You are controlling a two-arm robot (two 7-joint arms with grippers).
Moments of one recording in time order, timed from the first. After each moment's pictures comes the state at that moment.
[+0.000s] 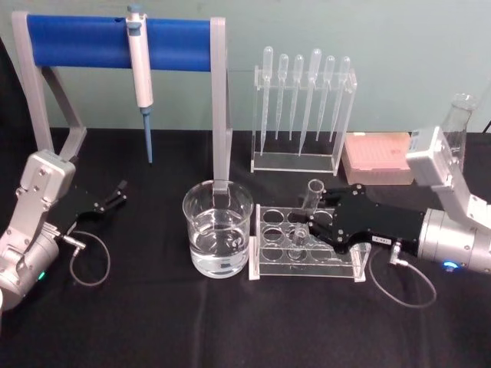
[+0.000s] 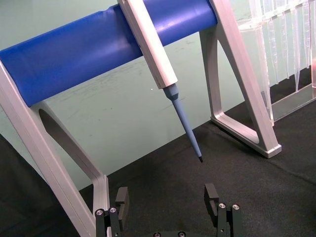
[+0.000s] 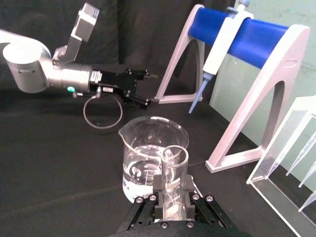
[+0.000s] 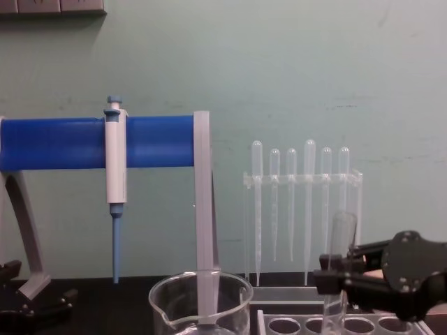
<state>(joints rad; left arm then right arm) -0.20 0.60 0.45 -1.41 -0.25 -0.12 0.03 0.36 0.66 -0.52 -1.54 0.45 -0.01 0.73</state>
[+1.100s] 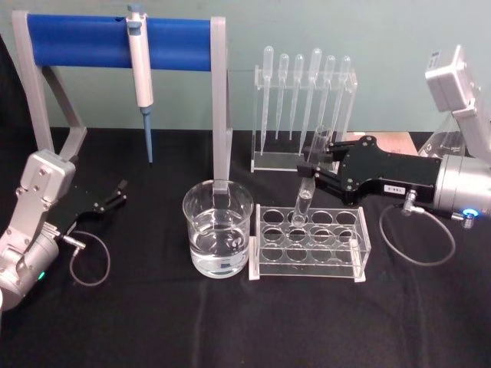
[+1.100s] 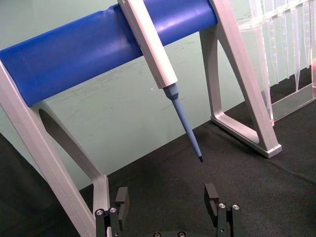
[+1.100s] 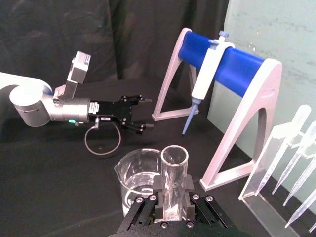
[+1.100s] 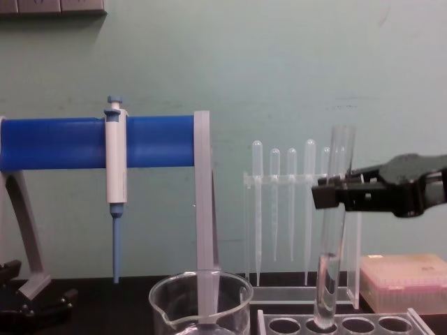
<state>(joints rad) -0.20 0.60 0.45 -1.41 -0.25 -0.12 0.03 0.48 0.73 -0.52 -1.64 0.60 0.20 0.72</state>
